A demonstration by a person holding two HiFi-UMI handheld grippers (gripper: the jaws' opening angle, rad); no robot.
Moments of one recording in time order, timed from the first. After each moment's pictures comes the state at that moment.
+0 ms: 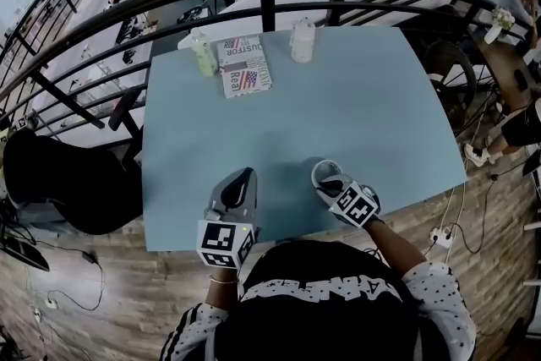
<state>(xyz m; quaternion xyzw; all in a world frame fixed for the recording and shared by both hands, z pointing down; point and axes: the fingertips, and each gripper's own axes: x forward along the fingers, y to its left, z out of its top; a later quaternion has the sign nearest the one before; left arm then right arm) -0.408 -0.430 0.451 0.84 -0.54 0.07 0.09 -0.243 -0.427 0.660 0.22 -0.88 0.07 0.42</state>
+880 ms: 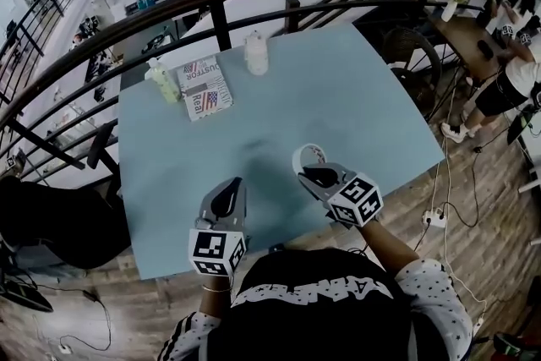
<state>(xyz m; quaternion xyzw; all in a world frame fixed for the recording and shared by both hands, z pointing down) -0.356 -0.428 0.442 0.87 -0.48 0.08 0.08 -0.221 -0.437 0.513 0.35 -0.91 0.13 0.17</state>
